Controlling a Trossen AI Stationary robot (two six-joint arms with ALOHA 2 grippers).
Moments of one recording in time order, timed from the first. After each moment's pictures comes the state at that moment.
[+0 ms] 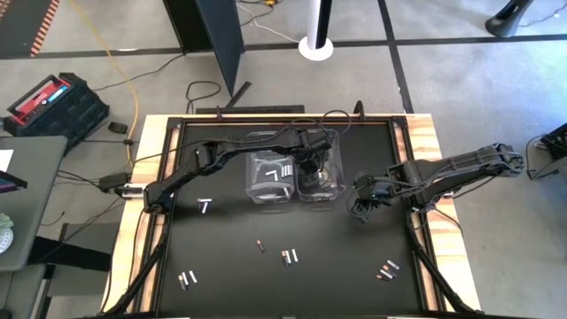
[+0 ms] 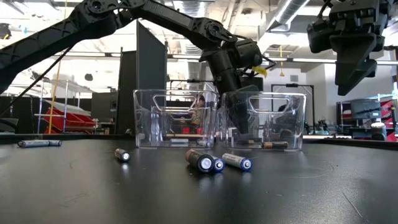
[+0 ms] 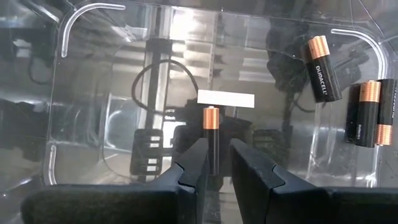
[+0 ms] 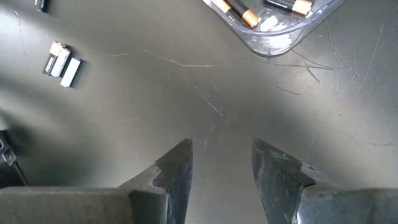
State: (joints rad) left arm 0.26 2.46 2.24 -0.90 0.02 0.12; right arm 0.16 1.03 0.76 -0.83 0.01 0.88
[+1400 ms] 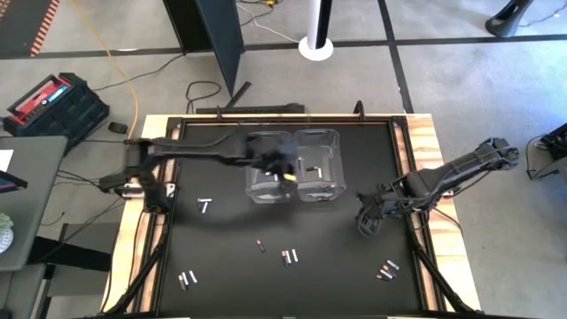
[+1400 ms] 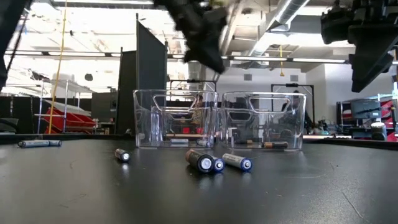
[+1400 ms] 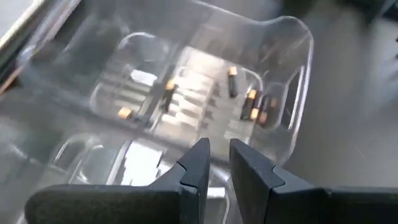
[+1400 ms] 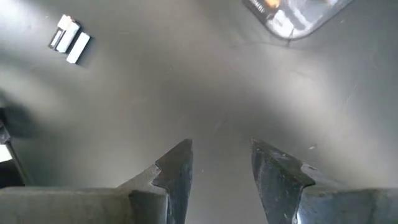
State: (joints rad) left arm 0.13 1.75 1.50 -0.56 -0.11 -0.24; right arm 0.37 1.03 0.76 -0.84 0.12 1.01
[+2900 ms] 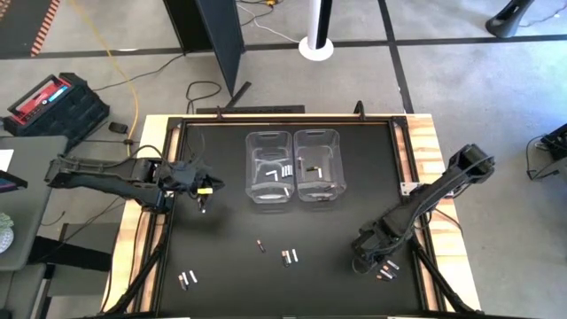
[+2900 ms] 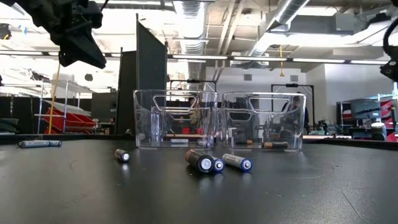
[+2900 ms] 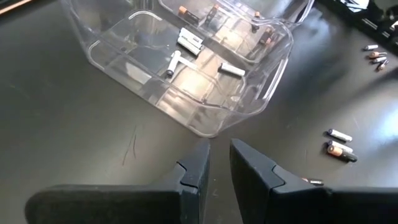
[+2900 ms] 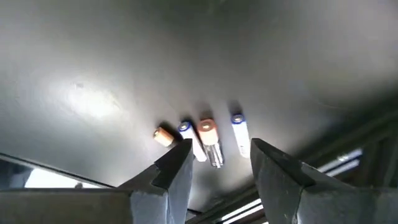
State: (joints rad) left arm -0.05 0.71 0.65 -0.62 -0.29 -0.60; right arm 0.62 1.46 0.83 -0.88 -0.41 1.57
